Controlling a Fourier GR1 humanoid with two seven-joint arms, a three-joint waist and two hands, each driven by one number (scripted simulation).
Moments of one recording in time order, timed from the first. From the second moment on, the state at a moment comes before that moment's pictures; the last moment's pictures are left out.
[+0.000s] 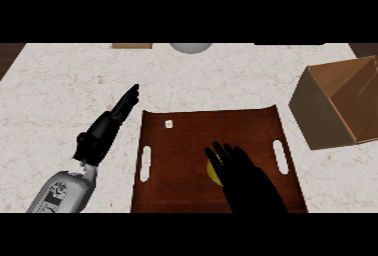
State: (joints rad) left arm -0.24 0.27 -0.26 -1.51 0.05 0.02 0.07; right arm -0.14 -0.20 0.71 -1.98 0.86 0.42 0.76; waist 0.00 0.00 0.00
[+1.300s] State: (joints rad) left arm -0.21 0.15 -0.15 -1.52 -0.07 -0.11 0.08; right arm -0.08 -0.09 0.66 -1.74 1.05 0.39 0.56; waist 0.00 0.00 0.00
